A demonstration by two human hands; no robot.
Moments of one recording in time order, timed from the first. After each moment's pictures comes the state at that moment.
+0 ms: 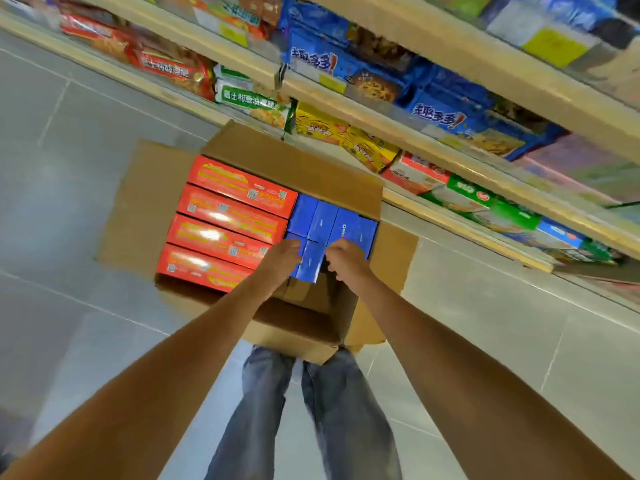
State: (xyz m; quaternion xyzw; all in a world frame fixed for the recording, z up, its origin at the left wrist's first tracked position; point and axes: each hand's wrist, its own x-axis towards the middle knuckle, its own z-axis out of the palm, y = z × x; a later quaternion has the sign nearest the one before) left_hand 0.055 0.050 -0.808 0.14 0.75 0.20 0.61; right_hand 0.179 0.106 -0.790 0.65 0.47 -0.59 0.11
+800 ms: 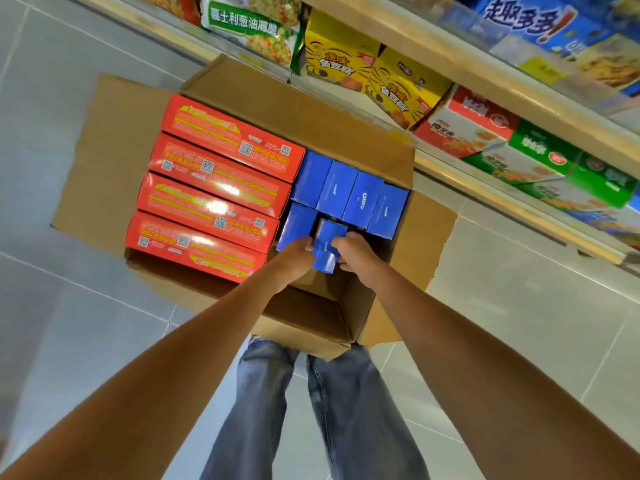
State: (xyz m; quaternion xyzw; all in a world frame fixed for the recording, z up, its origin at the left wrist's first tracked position) left_hand 0.083 0.023 -0.917 0.18 0.70 0.07 0.69; right_hand 0.196 0.086 -0.934 0.67 0.34 -0.65 0.14
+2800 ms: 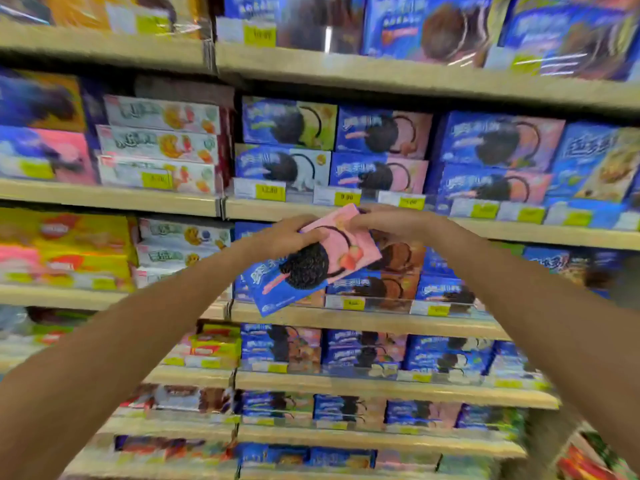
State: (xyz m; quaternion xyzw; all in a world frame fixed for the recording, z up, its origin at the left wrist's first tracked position) left_hand 0.024 0.222 0.014 0.78 0.50 0.30 0.23; right_hand 0.236 0.232 0.063 0.49 0.77 -0.38 -0.17
